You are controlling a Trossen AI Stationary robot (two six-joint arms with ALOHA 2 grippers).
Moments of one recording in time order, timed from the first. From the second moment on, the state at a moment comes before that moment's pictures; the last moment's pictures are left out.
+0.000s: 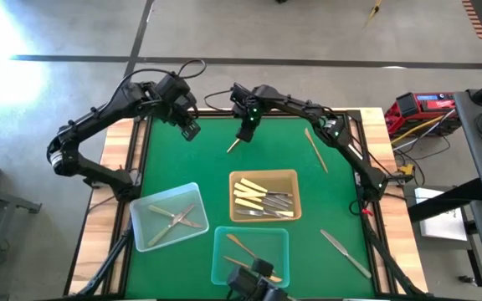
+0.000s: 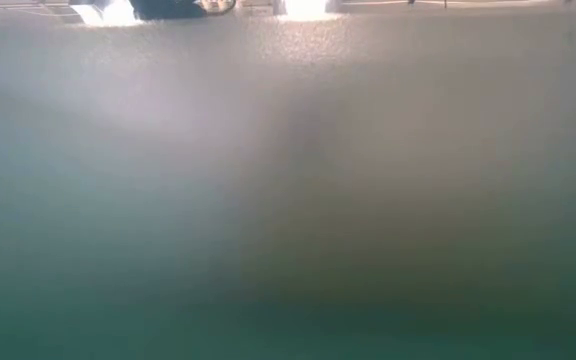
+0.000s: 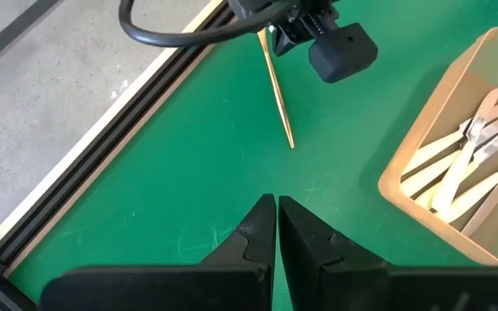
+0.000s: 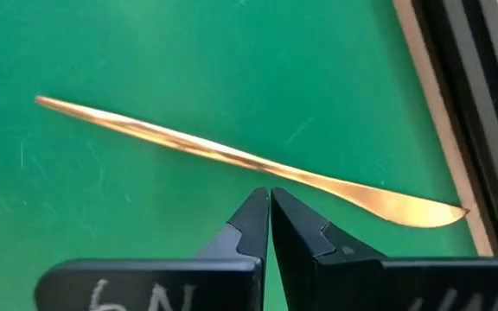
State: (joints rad) left arm 0.56 1.36 1.50 -1.14 -0.02 -0.11; right arm -0.56 2.47 2.29 -1.12 -0.14 -0.16
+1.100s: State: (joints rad) left arm 0.56 1.36 1.50 -1.14 -0.02 -0.05; right arm -0.48 2.52 2.22 -0.94 -0.29 -0.12
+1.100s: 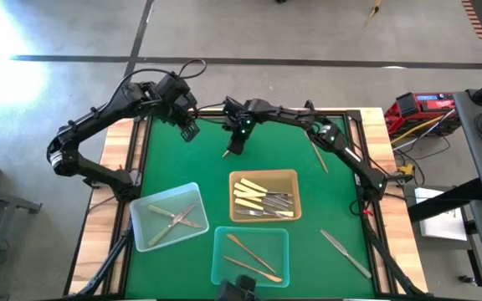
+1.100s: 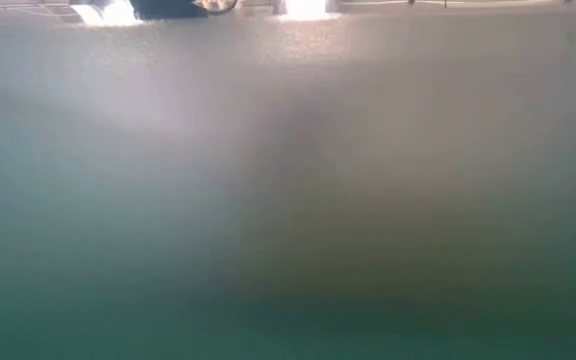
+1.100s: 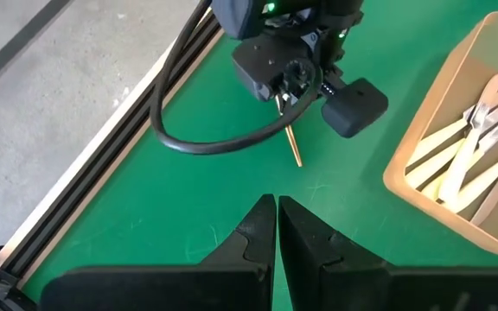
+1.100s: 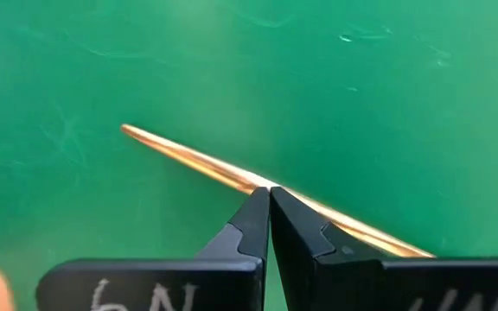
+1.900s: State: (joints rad) left arm 0.57 1.36 1.46 -1.05 0.06 0.03; right arm -0.57 2.39 2.36 -1.11 -0.32 -0.09
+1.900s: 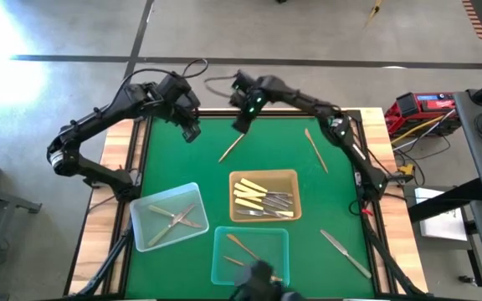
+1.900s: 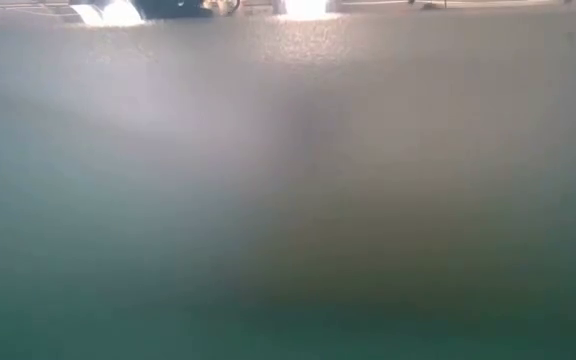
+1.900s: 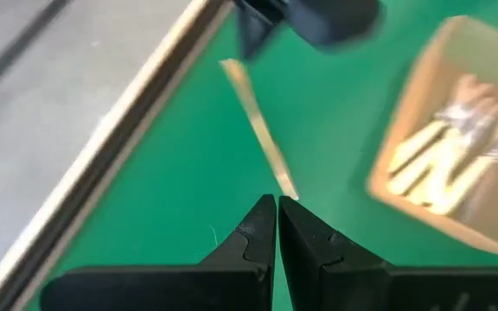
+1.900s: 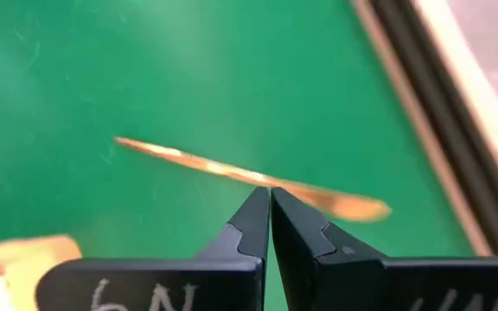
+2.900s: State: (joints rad) left arm 0.51 1.79 1.32 -0.64 0.23 -0.07; right arm -0.68 1.80 2.06 -1.43 -0.29 -0.17
